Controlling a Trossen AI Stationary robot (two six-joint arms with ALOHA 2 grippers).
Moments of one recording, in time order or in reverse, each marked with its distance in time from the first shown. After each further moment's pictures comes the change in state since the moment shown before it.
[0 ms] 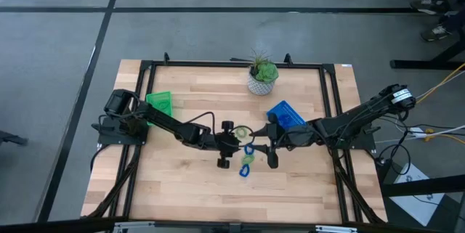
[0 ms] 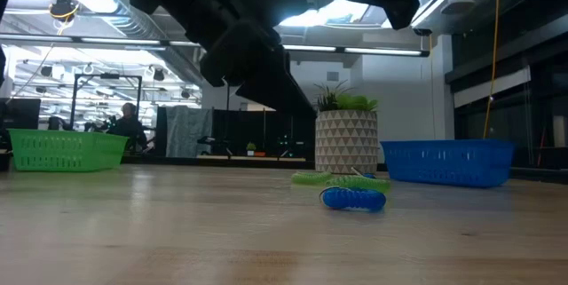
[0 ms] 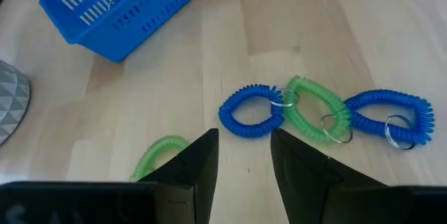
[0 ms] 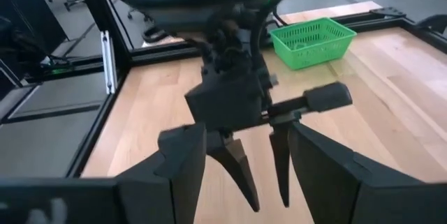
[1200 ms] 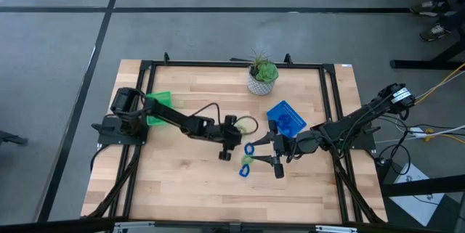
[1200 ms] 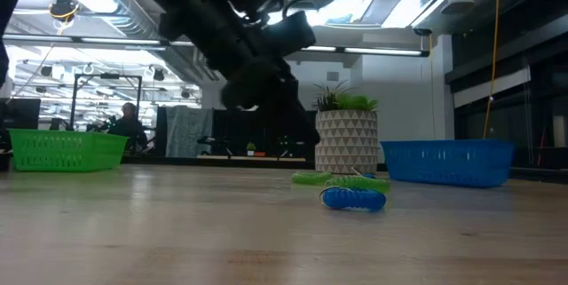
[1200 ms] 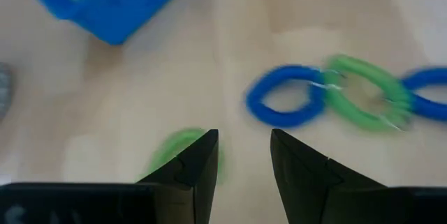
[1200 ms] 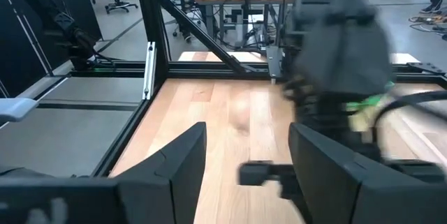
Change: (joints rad) left arm 0.115 0.049 -0.001 0.027 0.130 0.074; right arm 0.097 0.000 0.000 0.112 0.000 -0.154
